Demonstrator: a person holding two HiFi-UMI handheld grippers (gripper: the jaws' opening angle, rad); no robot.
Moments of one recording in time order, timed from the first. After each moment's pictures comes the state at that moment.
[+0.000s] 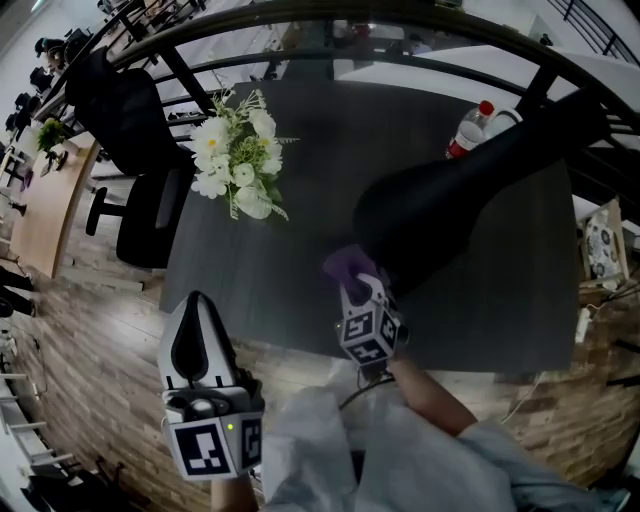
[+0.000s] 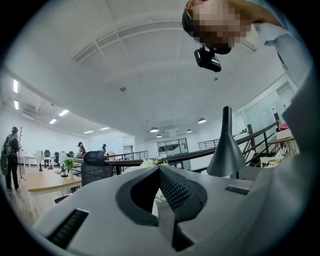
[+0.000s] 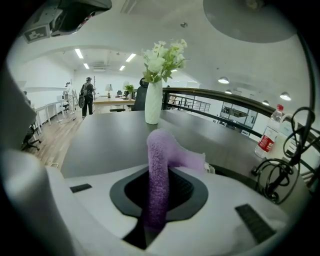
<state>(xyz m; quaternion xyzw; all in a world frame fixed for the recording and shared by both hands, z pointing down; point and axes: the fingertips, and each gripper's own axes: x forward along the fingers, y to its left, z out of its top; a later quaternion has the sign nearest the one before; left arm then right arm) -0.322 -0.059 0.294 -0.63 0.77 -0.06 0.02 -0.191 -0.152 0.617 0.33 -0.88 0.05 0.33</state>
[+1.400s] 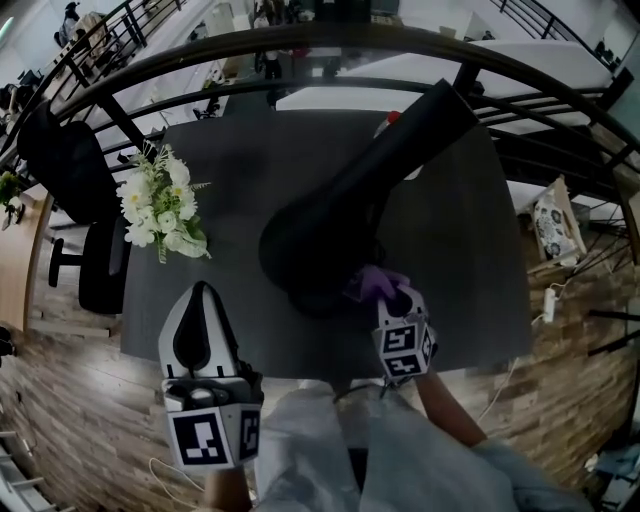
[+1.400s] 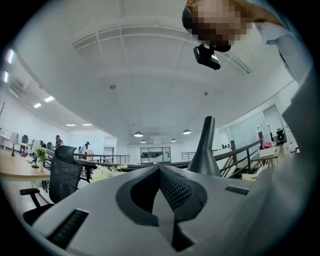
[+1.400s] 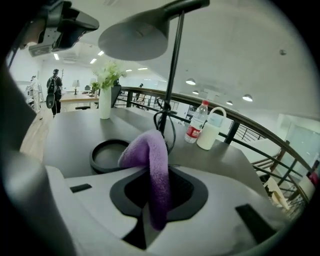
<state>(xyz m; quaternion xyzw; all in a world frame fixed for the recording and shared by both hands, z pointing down) -0.215 -0.129 0.286 -0.72 0.70 -0.01 0.02 0.036 -0.194 0.571 0.50 -0.80 0.05 0.32</state>
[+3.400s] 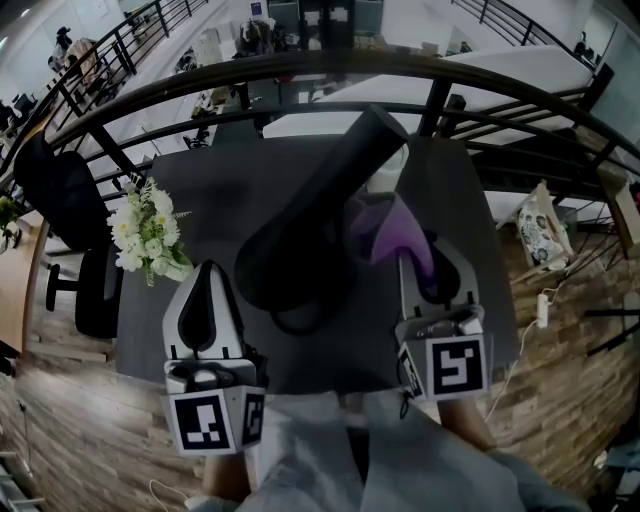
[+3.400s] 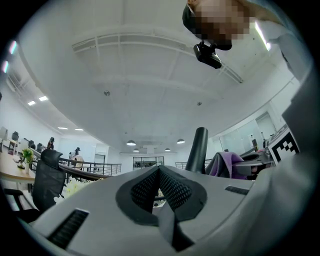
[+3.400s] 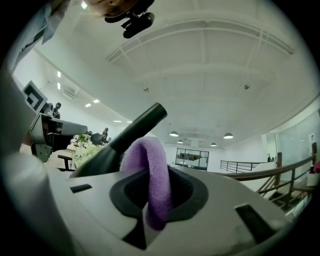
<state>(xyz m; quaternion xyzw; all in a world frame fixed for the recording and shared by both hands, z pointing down) -0.161 -0.165 0.252 -0.74 0.67 0.03 0.05 0.066 -0.215 0.277 0.56 -0.82 -0.09 0.03</state>
